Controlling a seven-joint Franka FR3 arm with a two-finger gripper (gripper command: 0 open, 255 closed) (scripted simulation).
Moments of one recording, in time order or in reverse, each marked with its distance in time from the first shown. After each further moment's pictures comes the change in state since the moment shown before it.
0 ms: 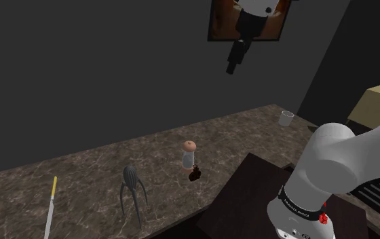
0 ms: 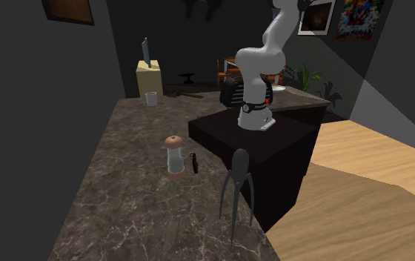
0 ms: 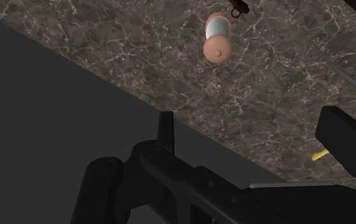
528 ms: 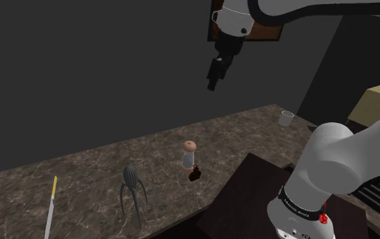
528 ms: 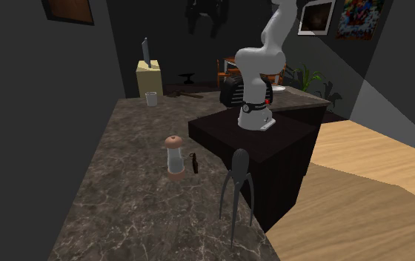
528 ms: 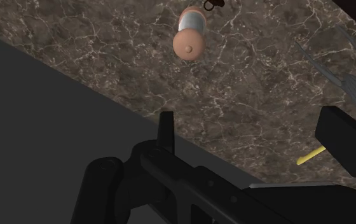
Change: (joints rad) arm 0.035 0.077 0.082 -0.069 0.061 0.122 0.093
